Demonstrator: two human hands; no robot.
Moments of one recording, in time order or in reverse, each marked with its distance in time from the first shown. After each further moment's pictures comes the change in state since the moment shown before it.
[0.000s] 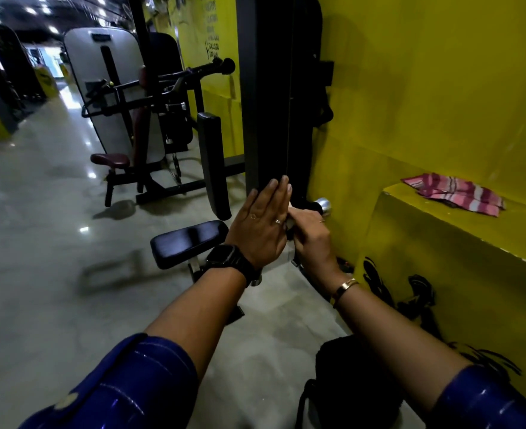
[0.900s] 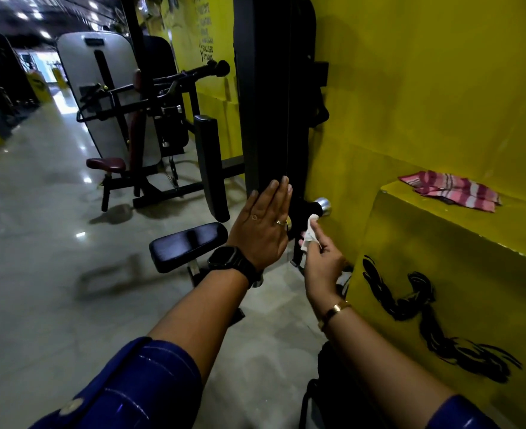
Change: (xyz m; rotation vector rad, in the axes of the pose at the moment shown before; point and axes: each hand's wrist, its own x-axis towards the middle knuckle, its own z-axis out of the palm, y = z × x) left_hand 0.001 0.000 -0.002 0.068 -0.026 0.009; right_hand -0.034 -0.023 0.011 0.500 0.383 0.910
